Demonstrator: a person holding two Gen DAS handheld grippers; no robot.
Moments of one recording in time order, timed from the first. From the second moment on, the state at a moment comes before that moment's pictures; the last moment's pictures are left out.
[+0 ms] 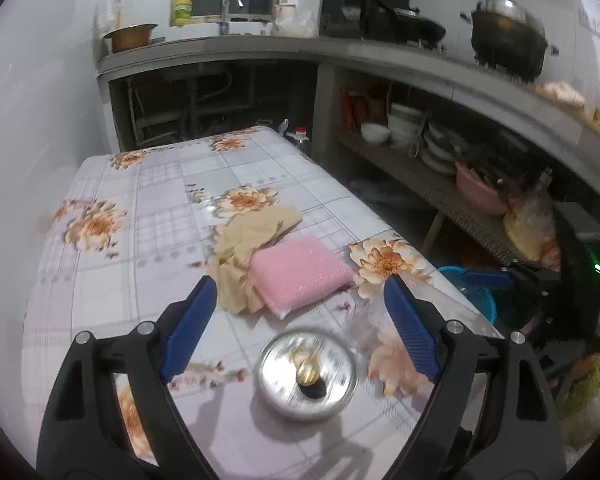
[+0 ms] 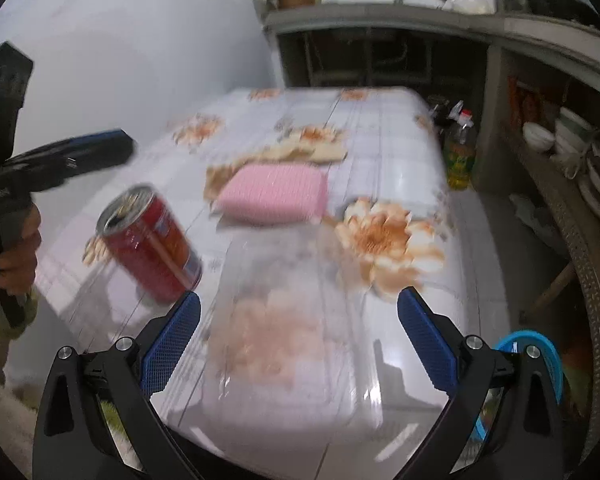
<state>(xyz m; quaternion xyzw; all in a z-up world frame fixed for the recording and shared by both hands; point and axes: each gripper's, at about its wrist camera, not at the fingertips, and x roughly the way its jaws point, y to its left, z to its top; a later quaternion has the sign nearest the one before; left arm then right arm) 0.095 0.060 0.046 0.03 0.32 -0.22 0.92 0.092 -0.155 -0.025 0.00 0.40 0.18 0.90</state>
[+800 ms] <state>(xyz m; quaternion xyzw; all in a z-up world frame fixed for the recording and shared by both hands) 0.057 0.095 -0.009 0.00 0.38 -0.23 0.90 0.093 -0.150 0.021 -0.12 0.44 0.01 0.89</state>
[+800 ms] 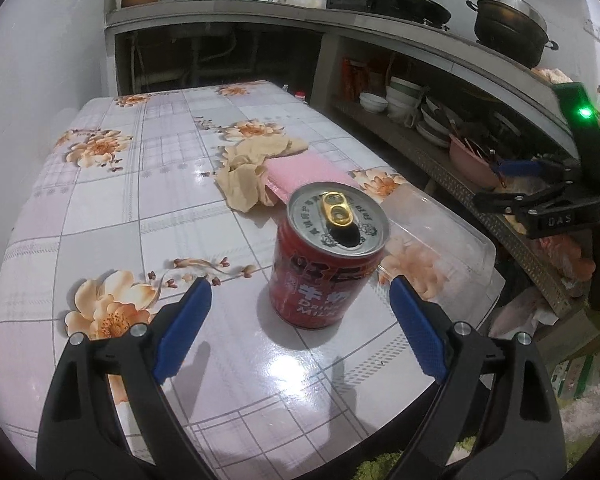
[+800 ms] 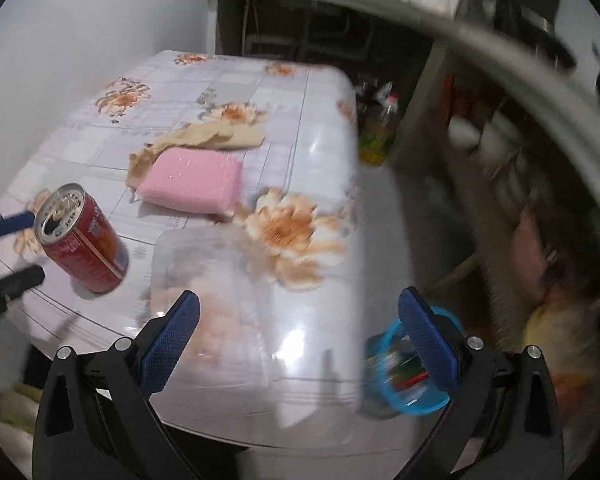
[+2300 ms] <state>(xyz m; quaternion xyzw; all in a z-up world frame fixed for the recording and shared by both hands) 0.061 0.073 -0.016 0.03 0.37 -0.24 0.90 0.131 -0.143 -0.031 -0.01 0.56 0.16 0.82</state>
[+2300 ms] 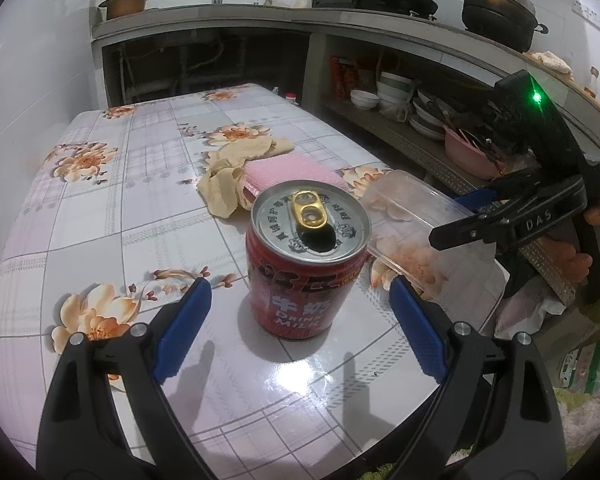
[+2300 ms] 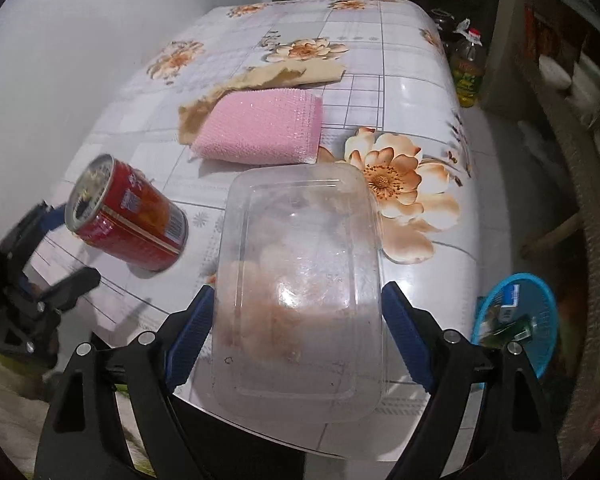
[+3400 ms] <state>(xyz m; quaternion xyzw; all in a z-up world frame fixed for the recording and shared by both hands) 0.076 0.051 -0.023 0.04 0.35 -0.22 0.91 0.117 -0.161 -0.029 0.07 0.52 0.17 0.84</state>
